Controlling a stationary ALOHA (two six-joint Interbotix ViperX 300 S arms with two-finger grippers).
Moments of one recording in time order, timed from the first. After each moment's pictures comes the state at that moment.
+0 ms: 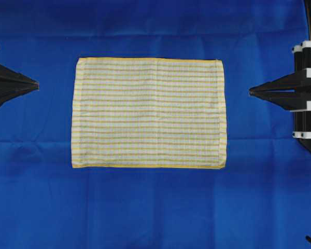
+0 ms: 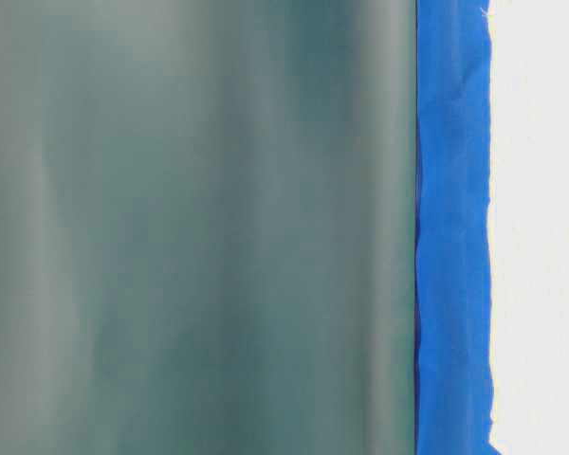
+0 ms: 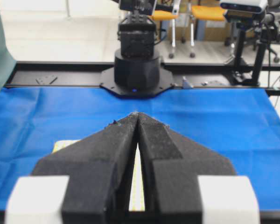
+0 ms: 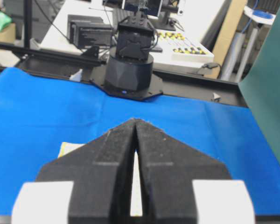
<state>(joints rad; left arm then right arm) 0.00 -0.96 1.18 0.00 -0.29 0.00 0.00 -0.96 1.19 0.00 -0.29 0.00</state>
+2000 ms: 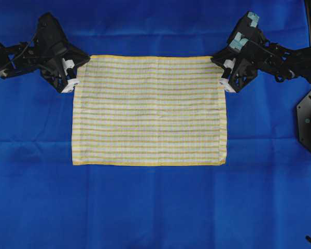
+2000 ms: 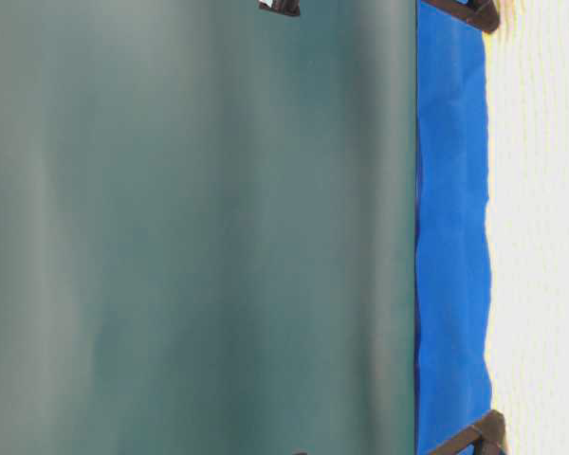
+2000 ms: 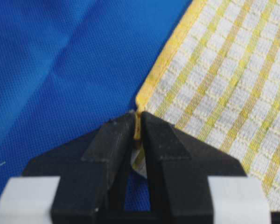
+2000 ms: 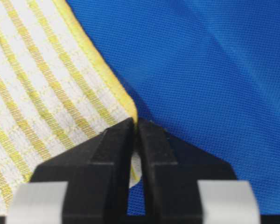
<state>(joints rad) 0.46 0.13 1.08 -0.04 -0.52 0.02 -0.50 0.00 1.09 0.18 -0.34 0.02</state>
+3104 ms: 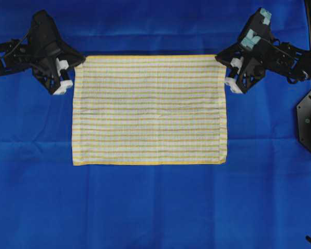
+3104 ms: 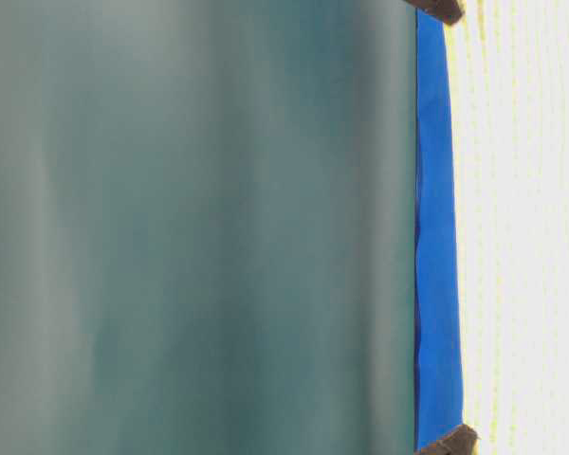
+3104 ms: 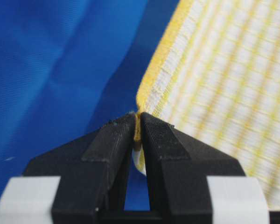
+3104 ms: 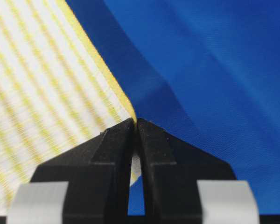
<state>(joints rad) 0.41 -0.08 1.10 -0.04 -0.34 0.06 -0.45 -0.18 1.14 0.23 -0.26 0.02</state>
